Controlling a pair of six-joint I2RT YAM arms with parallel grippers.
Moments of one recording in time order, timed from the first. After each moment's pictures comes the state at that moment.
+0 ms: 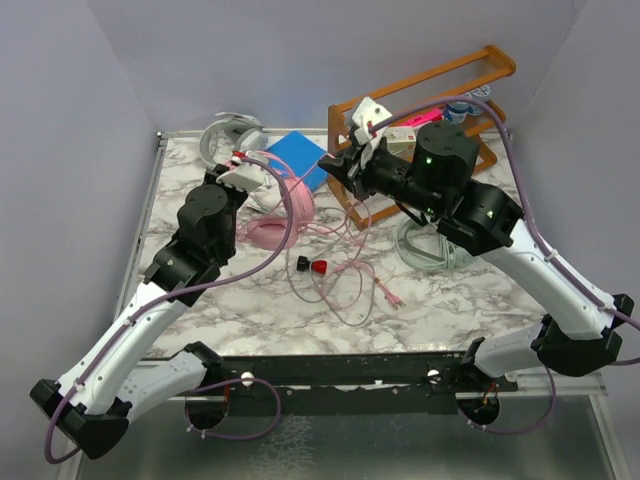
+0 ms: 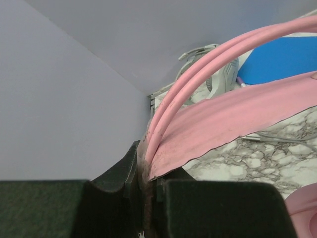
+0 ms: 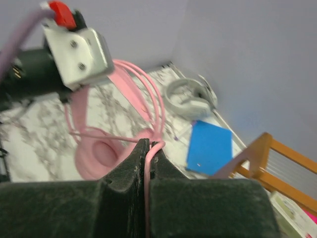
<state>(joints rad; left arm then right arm) -0.60 0.92 1.06 -0.21 -0.70 0.56 0.93 1.40 1.82 -0.45 -0.08 -0.22</state>
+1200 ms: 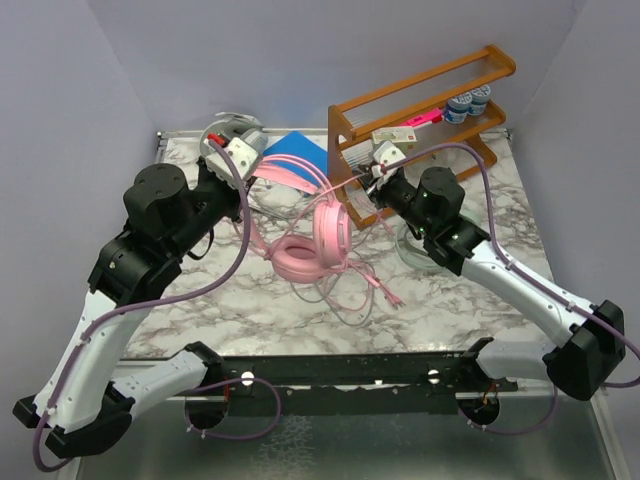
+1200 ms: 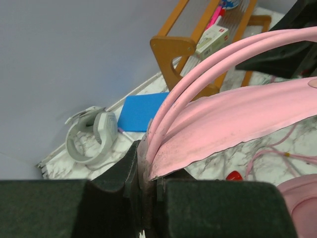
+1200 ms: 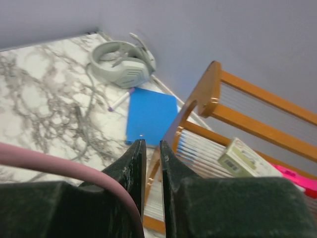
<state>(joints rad) -0.60 0.95 1.48 -0.65 -0.05 0.33 0.67 1.25 1.08 0.18 -0.02 -0.39</state>
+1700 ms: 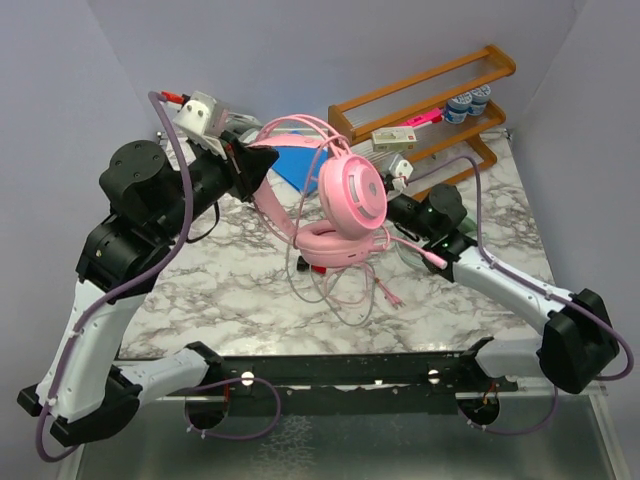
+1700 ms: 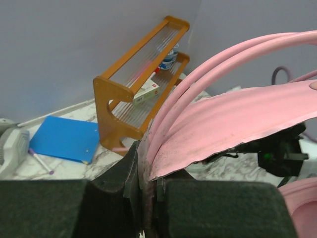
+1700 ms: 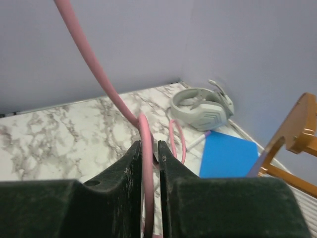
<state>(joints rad) -0.60 1.05 1.71 -0.63 0.10 -0.14 0.61 1.27 0.86 0.62 -0.43 -0.09</state>
